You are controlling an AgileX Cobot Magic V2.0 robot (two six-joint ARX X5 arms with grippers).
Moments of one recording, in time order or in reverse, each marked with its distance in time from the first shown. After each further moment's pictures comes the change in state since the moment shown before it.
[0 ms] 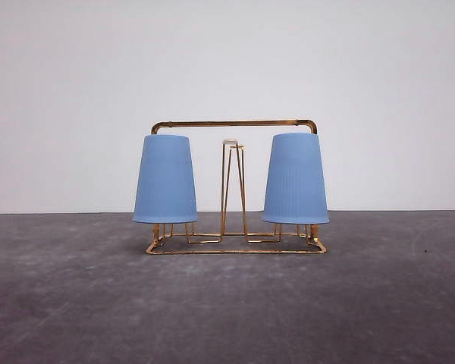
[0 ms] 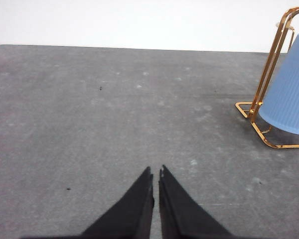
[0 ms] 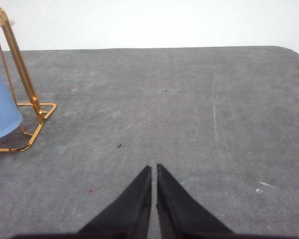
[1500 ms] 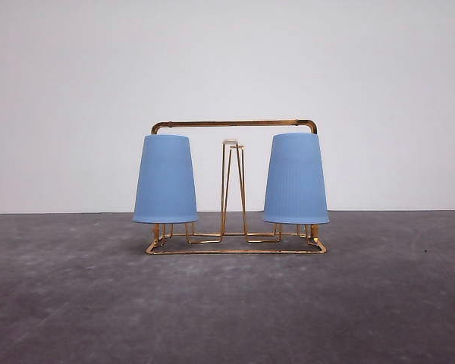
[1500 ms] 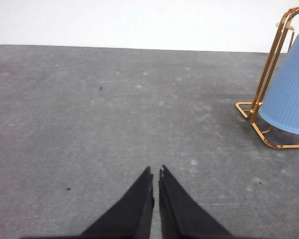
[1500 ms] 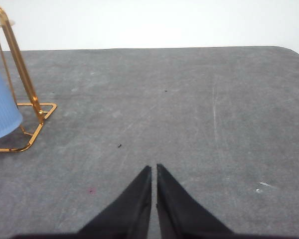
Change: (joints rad) left_arx 0.000 0.000 0.000 0.000 0.000 0.000; right_arx 0.000 0.000 0.000 0.000 0.000 0.000
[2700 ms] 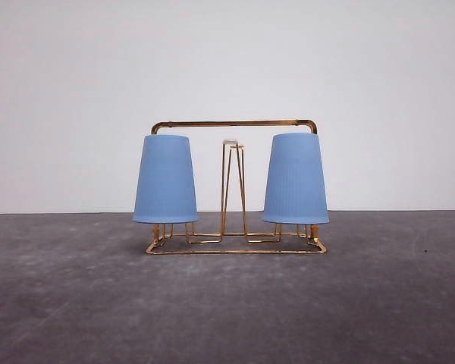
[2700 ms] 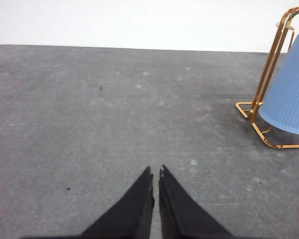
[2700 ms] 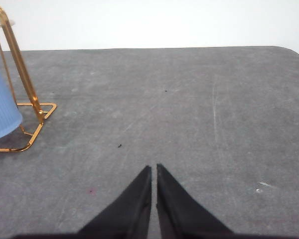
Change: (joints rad) left_arx 0.000 0.000 0.000 0.000 0.000 0.000; right_arx 0.000 0.000 0.000 0.000 0.000 0.000
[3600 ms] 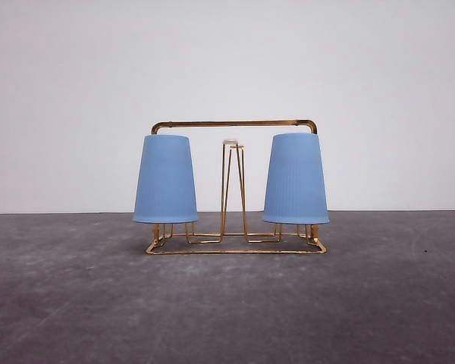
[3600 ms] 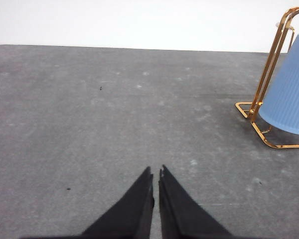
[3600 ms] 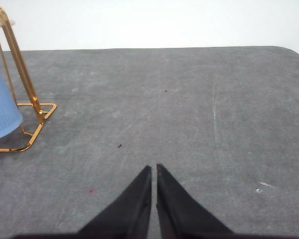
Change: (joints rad) left_arx 0.000 0.000 0.000 0.000 0.000 0.000; right_arx 0.000 0.000 0.000 0.000 0.000 0.000
